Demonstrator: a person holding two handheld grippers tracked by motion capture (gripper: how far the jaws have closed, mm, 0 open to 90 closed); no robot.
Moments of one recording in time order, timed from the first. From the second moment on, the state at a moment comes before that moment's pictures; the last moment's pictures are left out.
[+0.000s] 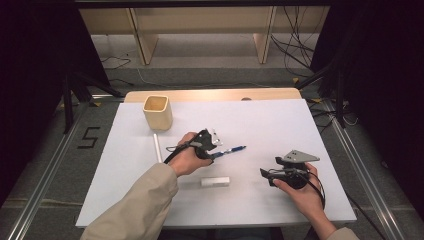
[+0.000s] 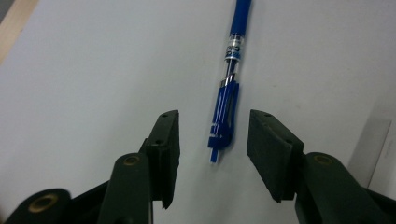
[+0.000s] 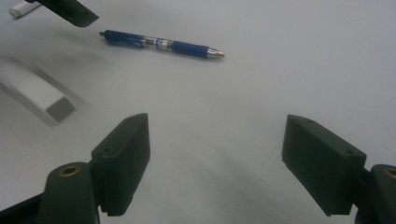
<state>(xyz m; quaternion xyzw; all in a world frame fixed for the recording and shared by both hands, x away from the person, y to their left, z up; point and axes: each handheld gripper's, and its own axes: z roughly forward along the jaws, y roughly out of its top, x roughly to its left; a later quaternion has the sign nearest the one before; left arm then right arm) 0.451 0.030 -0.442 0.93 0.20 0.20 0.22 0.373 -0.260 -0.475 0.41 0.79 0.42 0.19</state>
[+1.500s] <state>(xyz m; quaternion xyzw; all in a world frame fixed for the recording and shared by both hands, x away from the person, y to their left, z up) 0.496 -0.033 -0.457 0.97 0.16 0.12 0.12 0.375 -0.259 -0.476 0.40 0.80 0.42 0.18</state>
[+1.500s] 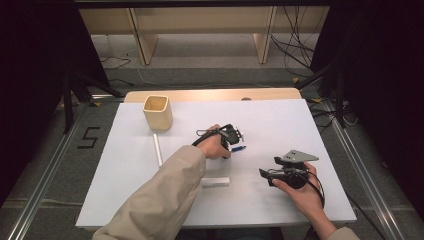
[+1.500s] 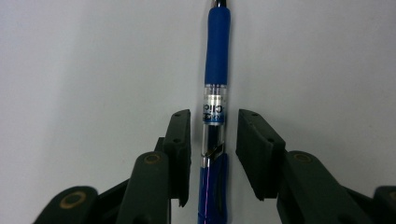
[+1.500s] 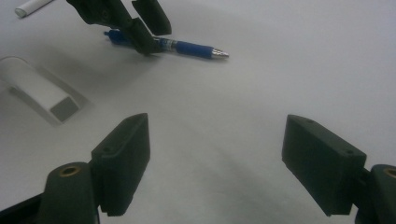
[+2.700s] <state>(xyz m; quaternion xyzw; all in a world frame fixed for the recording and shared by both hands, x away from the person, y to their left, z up) 0.504 -0.031 -0.458 0.97 0.18 0.08 0.13 0.375 -0.259 -0.476 0.40 0.79 0.42 0.18</state>
